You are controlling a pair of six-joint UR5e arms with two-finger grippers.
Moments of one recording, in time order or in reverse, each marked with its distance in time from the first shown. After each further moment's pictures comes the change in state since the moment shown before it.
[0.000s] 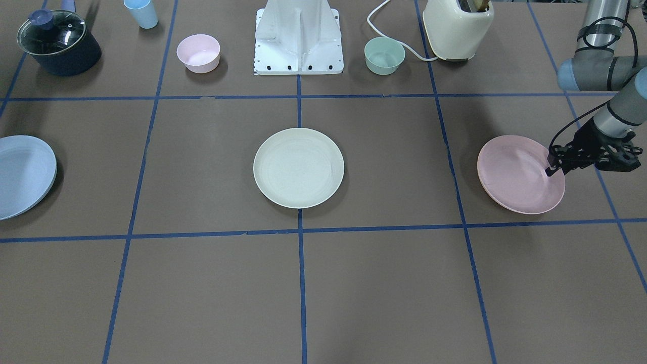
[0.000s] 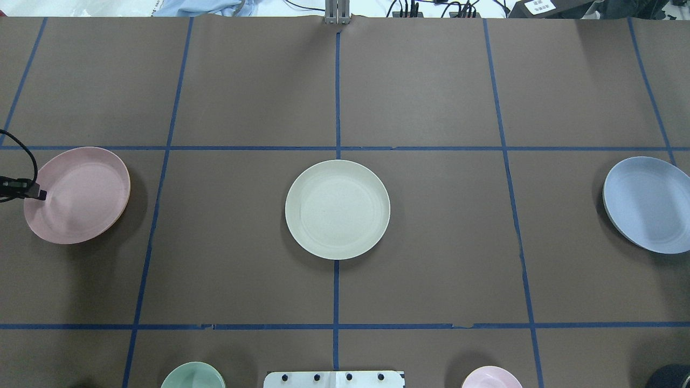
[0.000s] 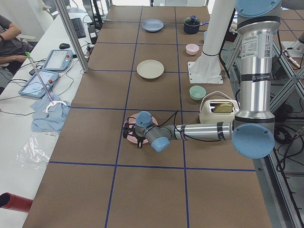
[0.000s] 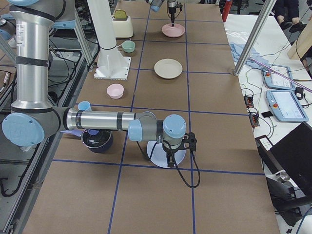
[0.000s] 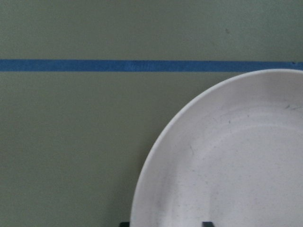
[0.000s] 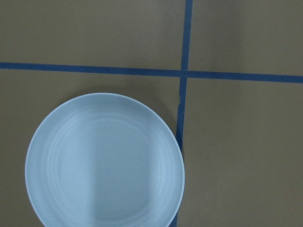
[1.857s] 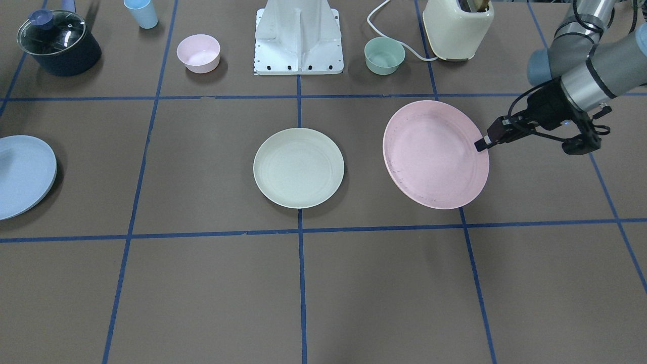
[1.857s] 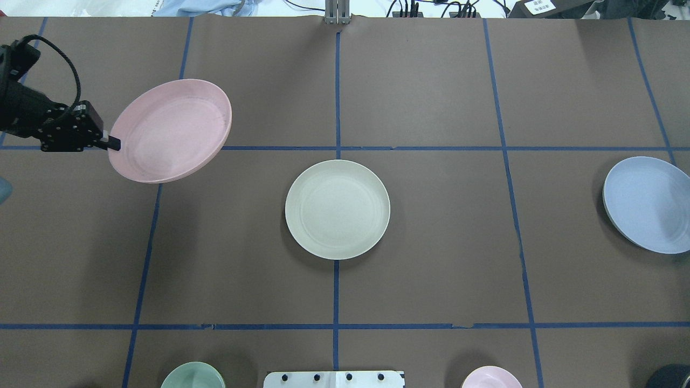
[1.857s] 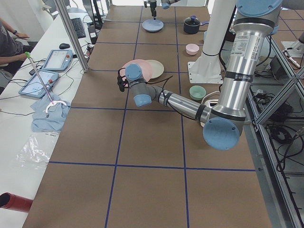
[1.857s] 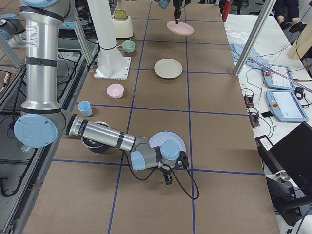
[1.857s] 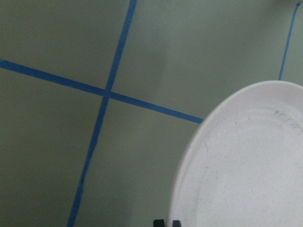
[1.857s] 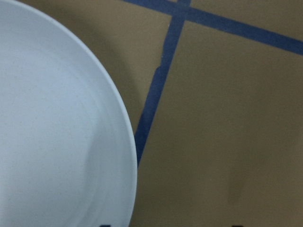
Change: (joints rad) left arm -0.008 -0.250 -0.273 0.051 -0.328 -0.677; right arm -0.203 0.015 -0.380 0.496 -0.097 0.004
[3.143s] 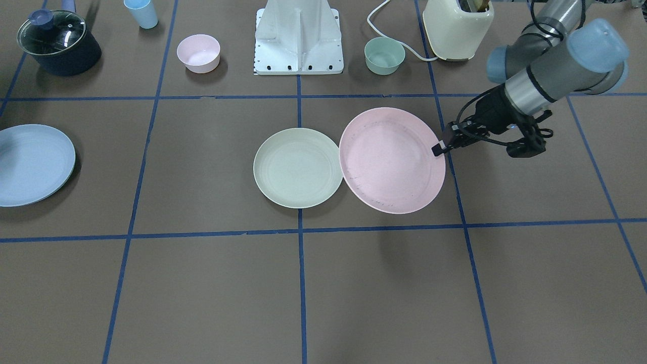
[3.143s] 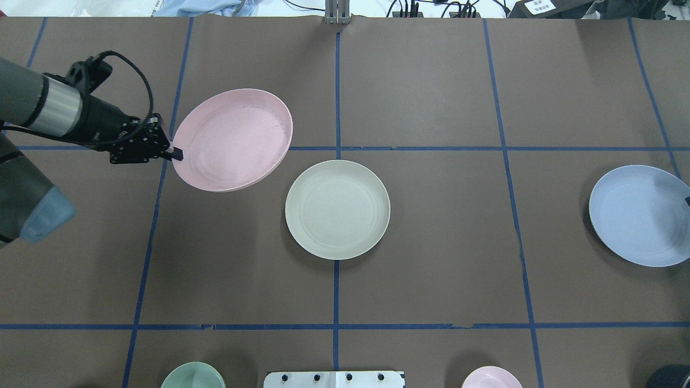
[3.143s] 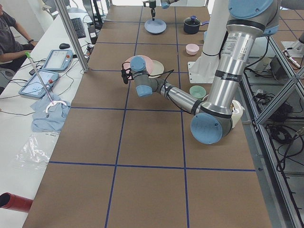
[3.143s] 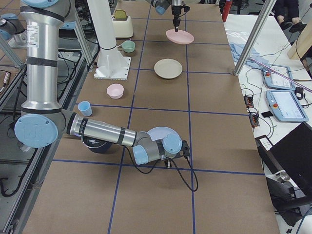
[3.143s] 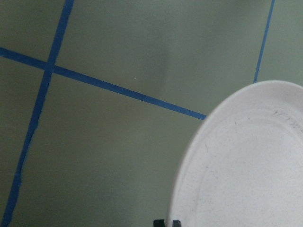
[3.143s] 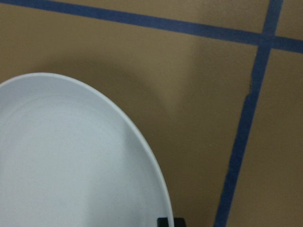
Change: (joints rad) left arm 0.167 -0.097 -0.007 0.059 0.193 -0.096; right arm -0.001 -0.002 0.093 0.002 0.193 0.156
